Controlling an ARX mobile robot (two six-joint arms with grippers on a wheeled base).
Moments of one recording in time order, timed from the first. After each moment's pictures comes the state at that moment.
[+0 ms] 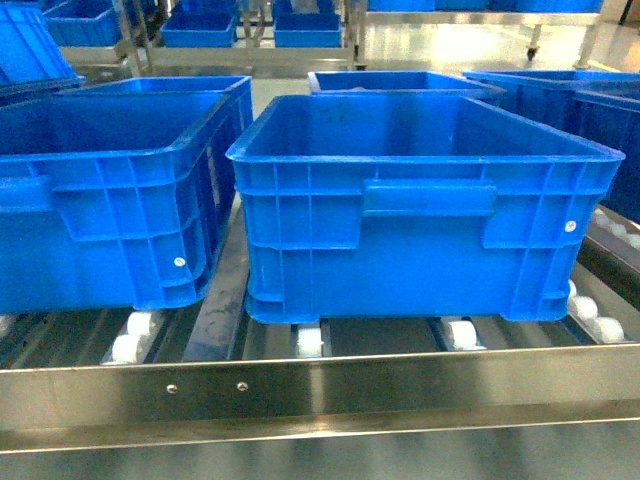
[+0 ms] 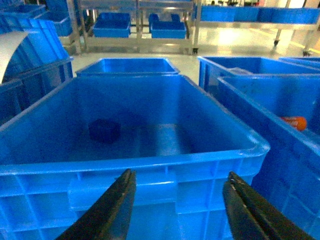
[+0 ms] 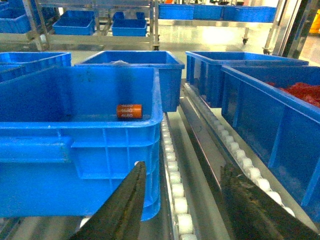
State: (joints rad) left arm 0.05 1.31 0.35 0.95 0.06 0.02; right arm 0.10 1.17 0.21 0.95 0.11 -0.02
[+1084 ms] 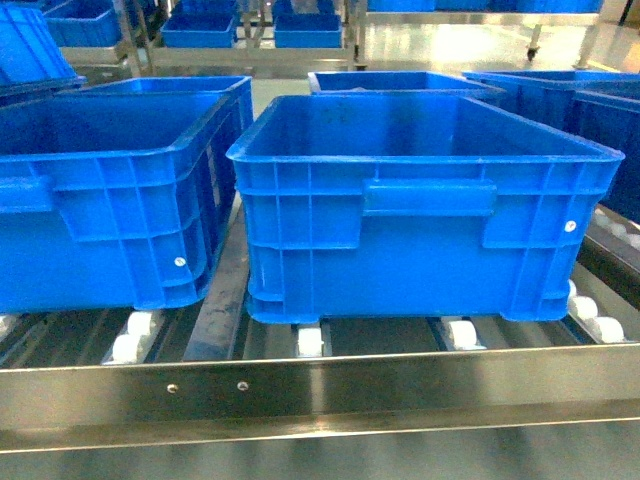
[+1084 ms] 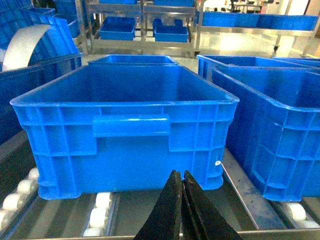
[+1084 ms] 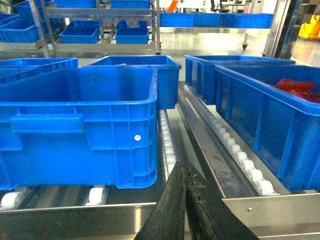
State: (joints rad) left arm 0.00 0.60 0.01 0.59 0.00 0.00; right arm 0.00 0.45 0.01 0.45 0.00 -0.01
